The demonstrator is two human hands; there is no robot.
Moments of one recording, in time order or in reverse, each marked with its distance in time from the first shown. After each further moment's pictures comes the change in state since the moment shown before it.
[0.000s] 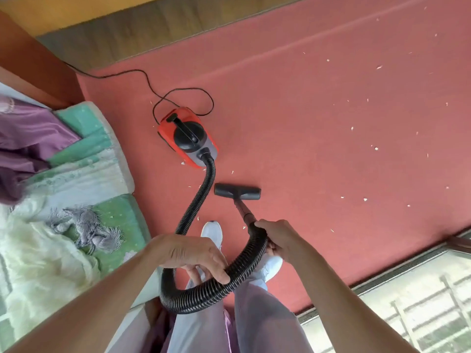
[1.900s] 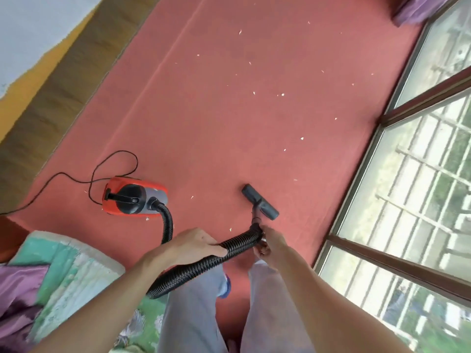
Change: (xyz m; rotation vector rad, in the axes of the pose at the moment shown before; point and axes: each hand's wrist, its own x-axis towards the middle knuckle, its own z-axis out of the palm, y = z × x) left_hand 0.052 0.116 0.024 0.741 0.203 0.096; right_hand -0.021 0.097 -0.076 1.156 0.097 0.247
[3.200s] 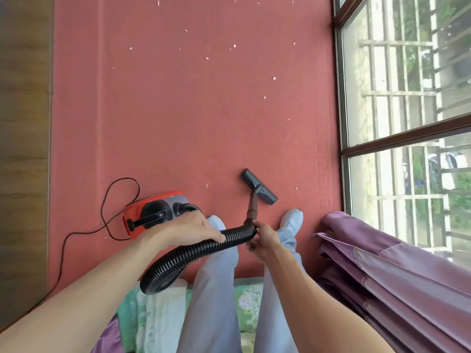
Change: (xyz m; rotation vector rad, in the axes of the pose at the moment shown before) left_hand -0.038 -0.085 -0.121 0.358 -0.357 -0.058; right_hand -0.002 0.172 0.170 0.581 0.081 0.097
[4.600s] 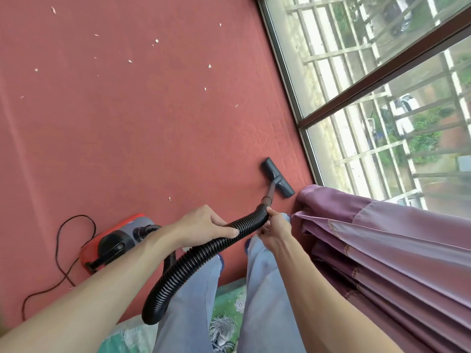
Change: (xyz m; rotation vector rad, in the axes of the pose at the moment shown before) left_hand 0.101 0.091 0.054 0.231 -0.082 0.173; right_hand 0.037 -0.059 -0.096 0.485 0.161 -0.073
